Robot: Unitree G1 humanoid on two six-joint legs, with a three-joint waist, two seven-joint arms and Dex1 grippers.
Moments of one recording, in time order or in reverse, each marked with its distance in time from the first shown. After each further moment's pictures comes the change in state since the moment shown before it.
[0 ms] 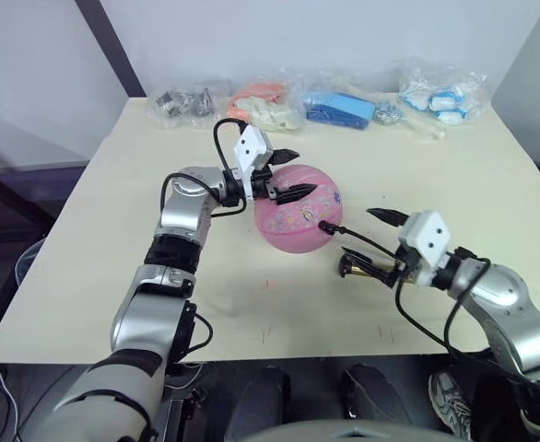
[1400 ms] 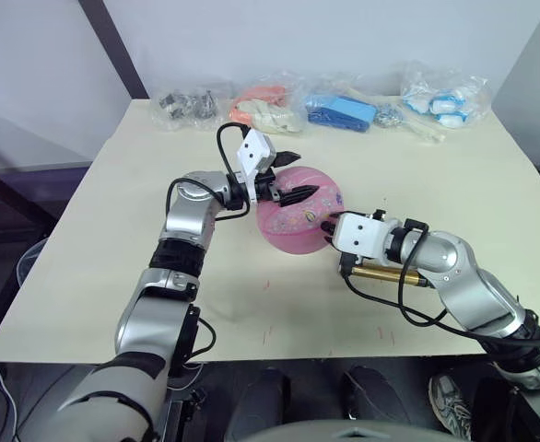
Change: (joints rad) left arm 0.026 -0.017 0.002 -0.014 0.012 -0.007 0.032; right arm -0.307 -0.049 0.331 0.094 -0.461 0.092 0.070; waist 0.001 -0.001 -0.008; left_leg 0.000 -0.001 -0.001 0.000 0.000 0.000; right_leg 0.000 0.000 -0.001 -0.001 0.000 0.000
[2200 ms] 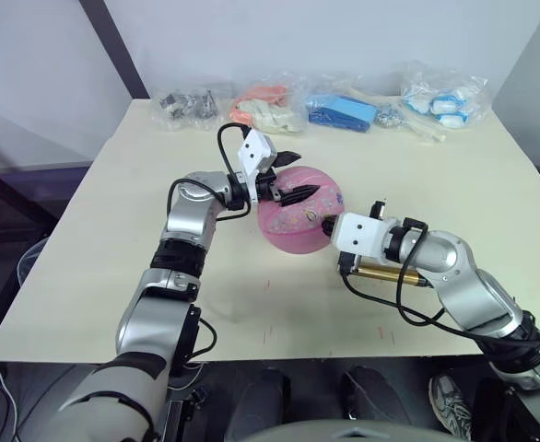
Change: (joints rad) left arm -0.001 -0.006 0.000 0.000 0.000 0.000 0.009; right arm 0.012 0.026 -0.021 0.000 -0.015 -0.033 0.011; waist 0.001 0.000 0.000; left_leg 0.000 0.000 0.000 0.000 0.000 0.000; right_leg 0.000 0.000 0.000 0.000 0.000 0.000
